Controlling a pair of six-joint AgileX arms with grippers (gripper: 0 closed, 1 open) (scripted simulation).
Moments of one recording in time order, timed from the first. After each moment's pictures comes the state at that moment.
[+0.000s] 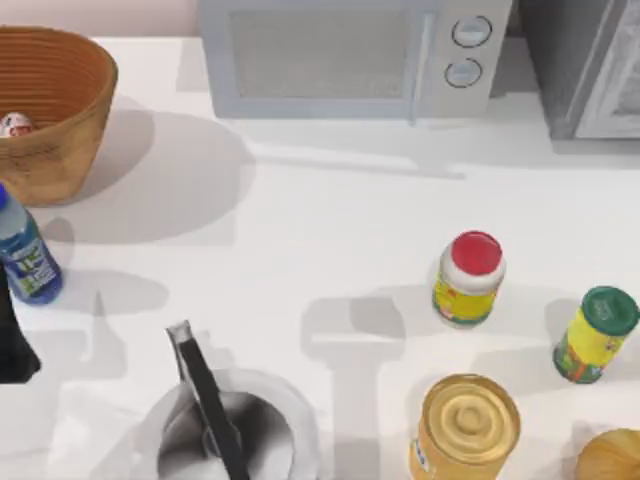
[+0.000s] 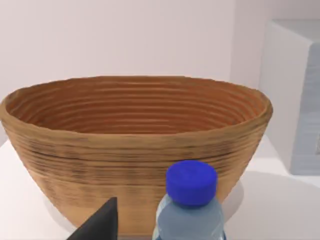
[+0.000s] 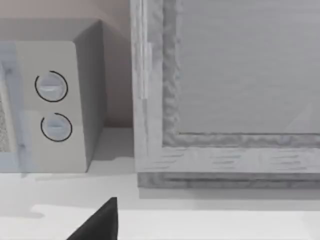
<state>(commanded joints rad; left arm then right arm) 0.00 0.00 0.00 0.00 0.00 0.00 0.00 0.00 0.00 0.00 0.00 0.00</state>
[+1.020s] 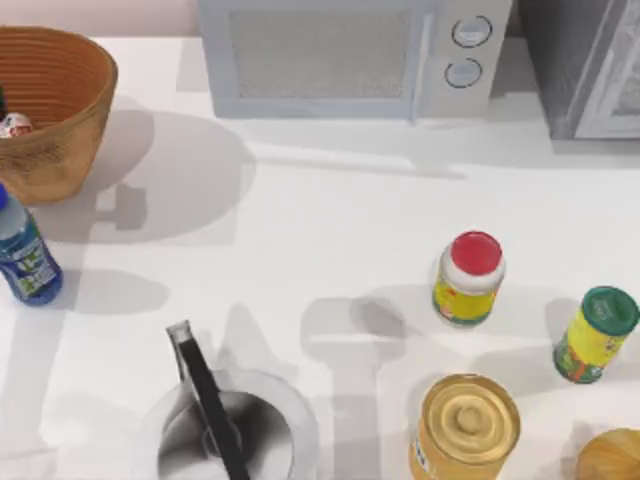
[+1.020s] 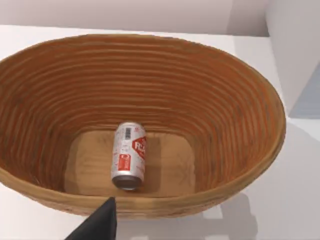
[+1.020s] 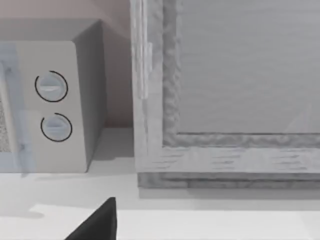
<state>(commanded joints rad) 0.03 1.09 1.02 -0.49 0.05 -0.02 0.00 0.00 0.00 0.00 0.00 0.00</state>
